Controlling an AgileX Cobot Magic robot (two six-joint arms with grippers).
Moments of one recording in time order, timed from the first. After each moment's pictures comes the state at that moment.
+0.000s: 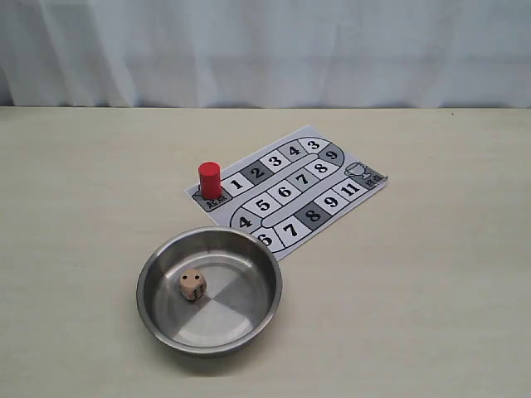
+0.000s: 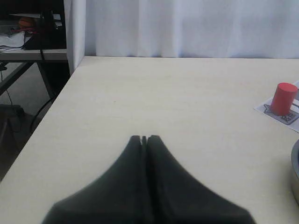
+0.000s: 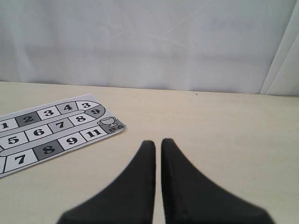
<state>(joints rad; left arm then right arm) 0.05 0.01 0.01 -0.03 0.32 0.06 -0.02 0.00 0.00 0.04 0.21 -0.11</state>
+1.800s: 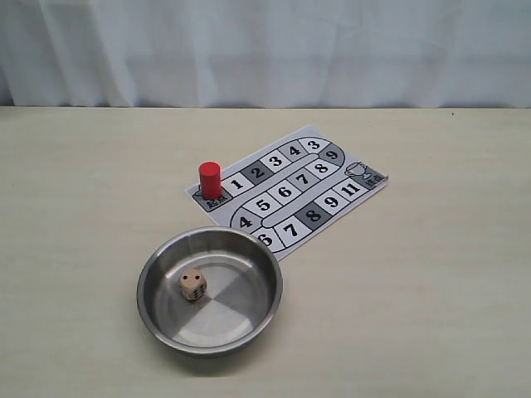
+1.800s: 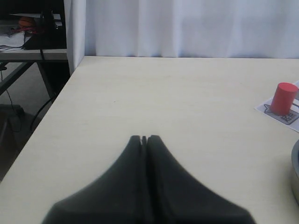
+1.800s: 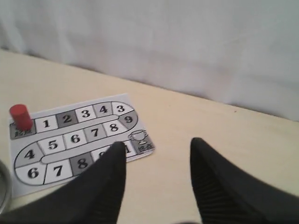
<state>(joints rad) 0.05 0.01 0.01 -0.03 0.32 0.06 -0.01 0.82 -0.83 0.36 0.56 -0.55</state>
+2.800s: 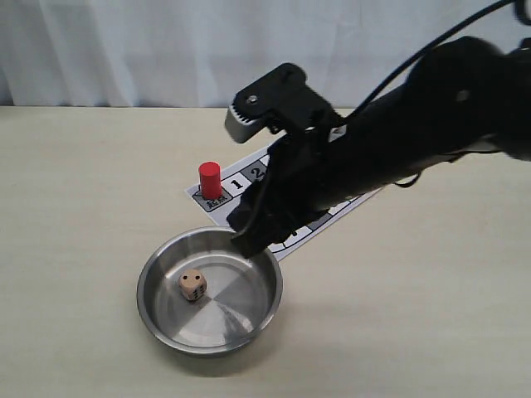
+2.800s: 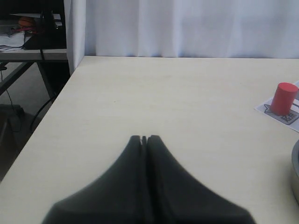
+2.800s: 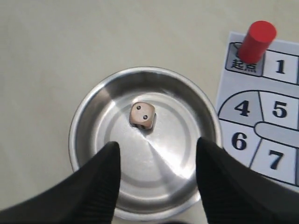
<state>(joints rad) 0.05 0.01 0.01 -0.03 0.32 0.06 0.66 1.56 -1.09 0.43 0.56 -0.58</state>
